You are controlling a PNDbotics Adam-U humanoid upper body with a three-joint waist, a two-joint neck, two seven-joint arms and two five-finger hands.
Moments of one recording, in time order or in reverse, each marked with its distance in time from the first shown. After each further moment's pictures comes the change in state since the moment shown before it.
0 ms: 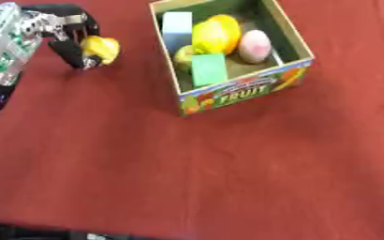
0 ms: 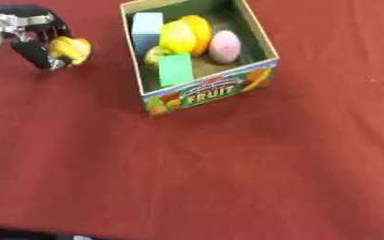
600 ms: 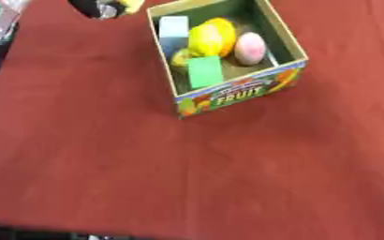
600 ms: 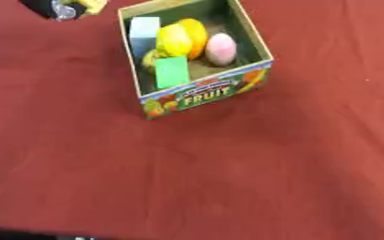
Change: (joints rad) left arm -0.144 -0.080 0.011 -0.203 0.035 0.062 -0.051; right arm -0.008 0.000 -0.001 0.000 -0.002 0.002 0.002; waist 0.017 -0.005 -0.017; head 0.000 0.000
